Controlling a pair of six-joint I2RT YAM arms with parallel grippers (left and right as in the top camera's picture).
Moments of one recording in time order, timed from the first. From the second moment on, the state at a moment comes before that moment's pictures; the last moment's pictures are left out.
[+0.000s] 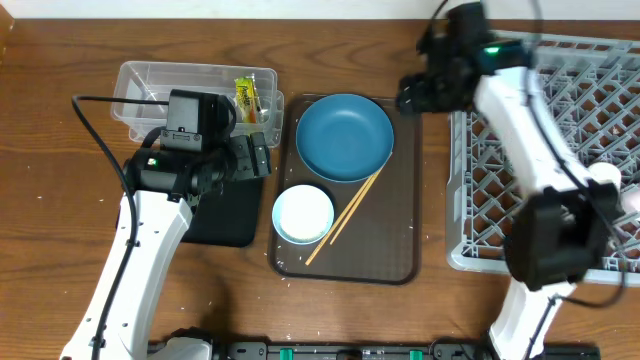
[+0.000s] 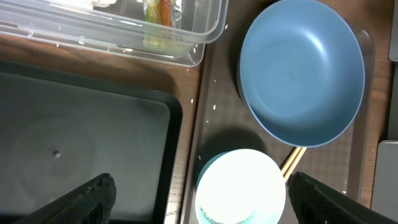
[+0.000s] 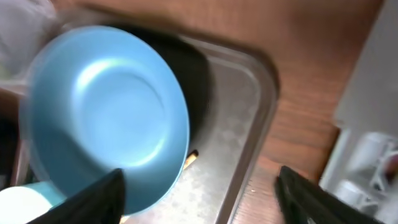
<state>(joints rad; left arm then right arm) -0.15 1.34 1.18 -0.88 0.15 -0.33 0.22 2.05 1.82 -0.98 -0.21 0.09</state>
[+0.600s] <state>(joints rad) -0.15 1.34 1.18 -0.88 0.15 -0.33 0.29 2.25 1.85 -0.90 -0.12 0.17</state>
